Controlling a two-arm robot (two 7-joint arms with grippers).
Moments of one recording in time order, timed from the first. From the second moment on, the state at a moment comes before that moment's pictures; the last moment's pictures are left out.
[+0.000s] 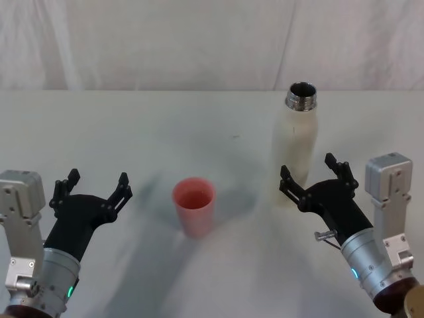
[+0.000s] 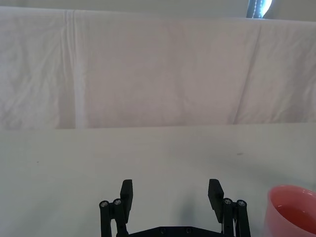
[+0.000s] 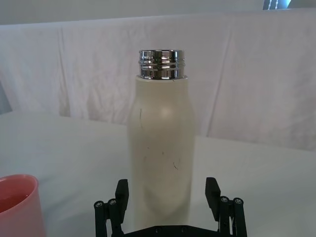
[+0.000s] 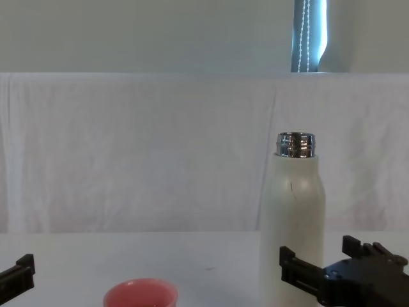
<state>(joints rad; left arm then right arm) 0.27 0.24 0.04 -1.85 -0.25 -0.02 -0.02 -0.06 0.07 -0.25 -1.65 0.06 -0.06 0.13</state>
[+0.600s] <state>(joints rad) 0.27 0.24 0.04 -1.85 -0.25 -0.02 -0.02 0.00 0.06 -0.28 -1.62 0.04 -0.06 0.14</state>
